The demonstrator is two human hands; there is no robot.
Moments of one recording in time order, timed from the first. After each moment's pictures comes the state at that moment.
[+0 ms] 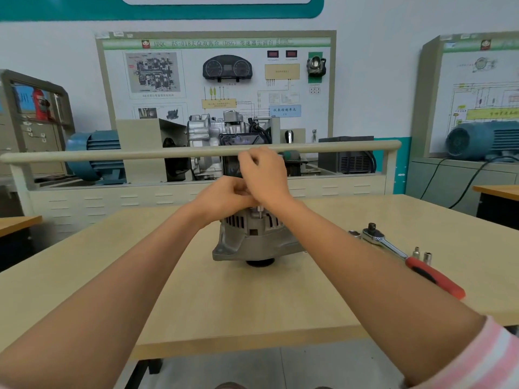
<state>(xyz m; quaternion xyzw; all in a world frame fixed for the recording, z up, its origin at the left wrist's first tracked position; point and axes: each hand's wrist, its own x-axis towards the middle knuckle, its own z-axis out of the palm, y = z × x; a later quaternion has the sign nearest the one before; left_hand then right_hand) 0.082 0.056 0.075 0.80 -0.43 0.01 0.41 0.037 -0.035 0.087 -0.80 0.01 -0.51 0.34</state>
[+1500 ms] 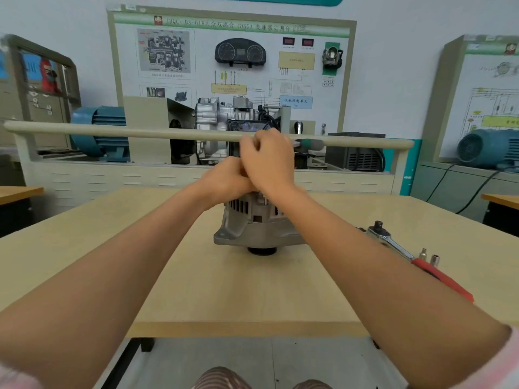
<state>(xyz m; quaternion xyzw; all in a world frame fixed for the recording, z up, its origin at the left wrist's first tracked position) 0.080 0.057 0.074 0.79 -0.43 0.04 0.42 0.041 -0.025 0.083 -0.81 0.04 -0.52 0.25</state>
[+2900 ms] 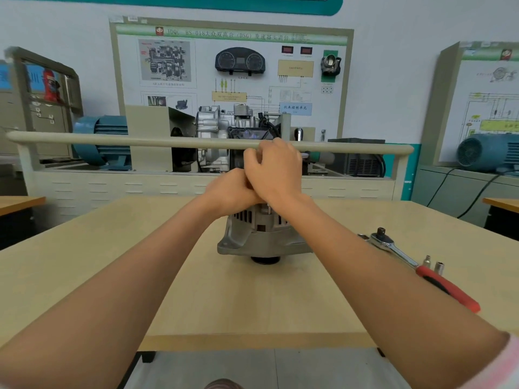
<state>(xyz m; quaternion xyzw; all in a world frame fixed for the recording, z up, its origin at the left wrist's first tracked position) 0.072 0.059 0.075 0.83 -0.41 0.04 0.38 0.045 -0.032 0.084 -0.83 0.07 -0.54 0.13</state>
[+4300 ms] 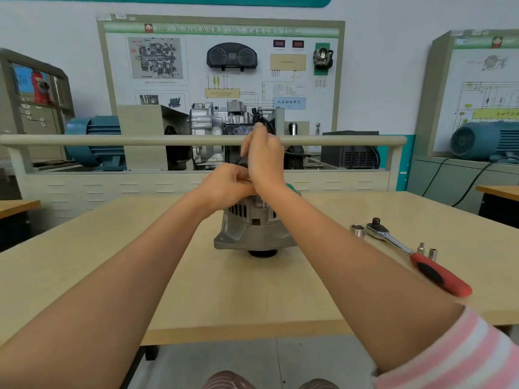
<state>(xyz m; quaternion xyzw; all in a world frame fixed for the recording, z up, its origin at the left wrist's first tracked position) 0.078 0.062 0.071 0.80 -0.41 0.02 0.45 0.050 -0.019 0.090 -0.68 0.01 -0.50 0.53</state>
